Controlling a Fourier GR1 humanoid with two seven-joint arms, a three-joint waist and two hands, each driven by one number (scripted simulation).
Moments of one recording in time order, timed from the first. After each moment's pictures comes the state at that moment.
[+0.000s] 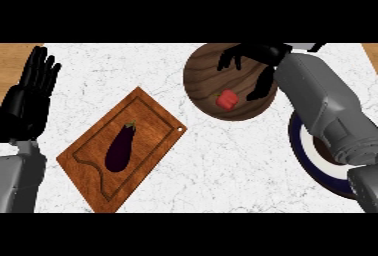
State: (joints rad) left arm -0.32 0.29 0.19 -1.46 0.13 0.01 -0.02; right arm -1.31 -0.25 -0.10 -0.06 1.03 0.28 -0.85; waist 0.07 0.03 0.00
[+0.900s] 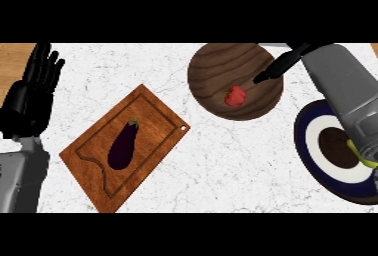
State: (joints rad) left arm -0.35 0.28 0.18 -1.47 0.12 0.01 -0.02; right arm -1.31 -0.36 -0.43 -0.05 0.69 0.38 -0.73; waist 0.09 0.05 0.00
